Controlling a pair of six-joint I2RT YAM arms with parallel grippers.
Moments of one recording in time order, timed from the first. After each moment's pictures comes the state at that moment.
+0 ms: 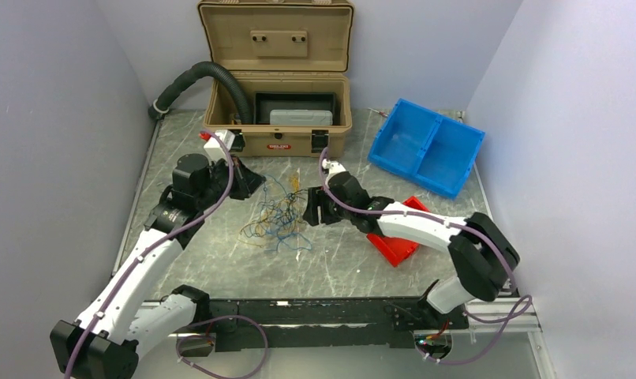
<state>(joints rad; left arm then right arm) -0.35 0.92 0.87 -0.24 0.30 -0.46 0.80 1.48 0.88 -0.04 -0.06 0.50</state>
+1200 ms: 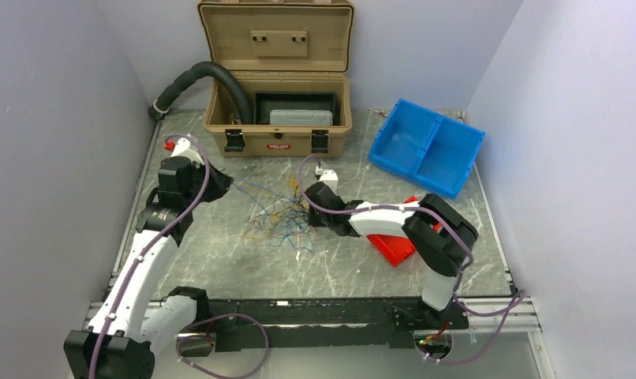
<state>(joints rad) -0.15 0.92 0.82 -0.34 0.14 -0.57 0.88 1.82 0.97 0.07 0.26 0.69</state>
